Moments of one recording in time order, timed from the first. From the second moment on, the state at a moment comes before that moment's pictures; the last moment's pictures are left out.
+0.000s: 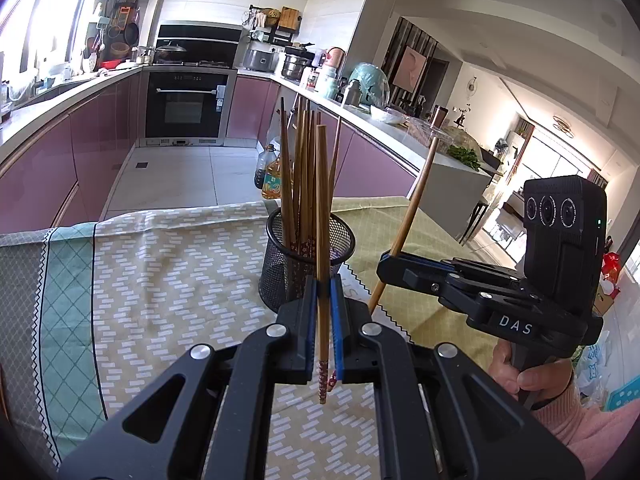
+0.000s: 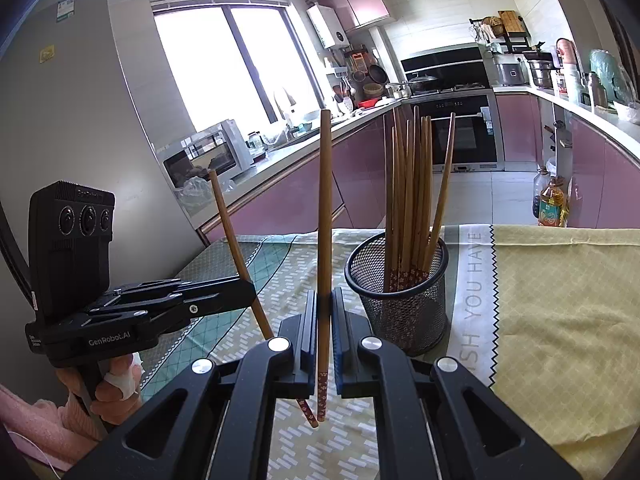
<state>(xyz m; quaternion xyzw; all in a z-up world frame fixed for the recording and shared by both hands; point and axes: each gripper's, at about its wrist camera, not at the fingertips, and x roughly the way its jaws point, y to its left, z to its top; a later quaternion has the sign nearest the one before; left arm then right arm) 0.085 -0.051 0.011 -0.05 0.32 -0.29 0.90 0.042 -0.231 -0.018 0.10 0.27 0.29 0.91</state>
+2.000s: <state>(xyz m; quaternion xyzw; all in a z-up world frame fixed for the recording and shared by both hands) 0.106 -0.066 0.084 -0.04 0.23 -0.29 0.93 0.070 -0.249 0.041 0.09 0.20 0.27 0.94</state>
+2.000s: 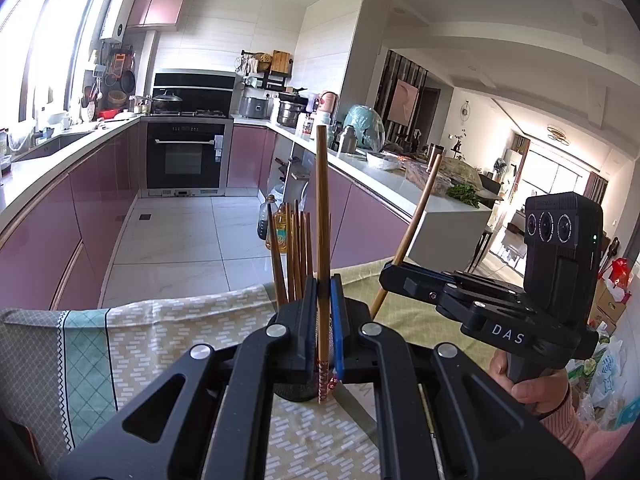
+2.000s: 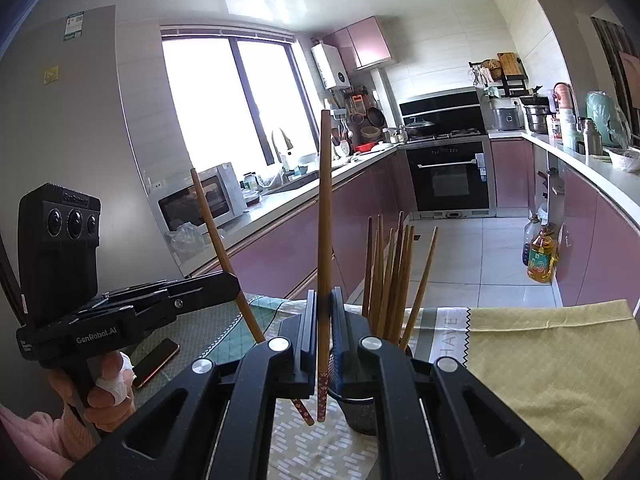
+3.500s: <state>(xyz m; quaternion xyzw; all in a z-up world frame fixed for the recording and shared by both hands) 0.111 -0.079 0.095 -0.03 0.23 -0.27 0.93 0.096 -0.254 0.048 0.10 0.19 0.25 0.94</state>
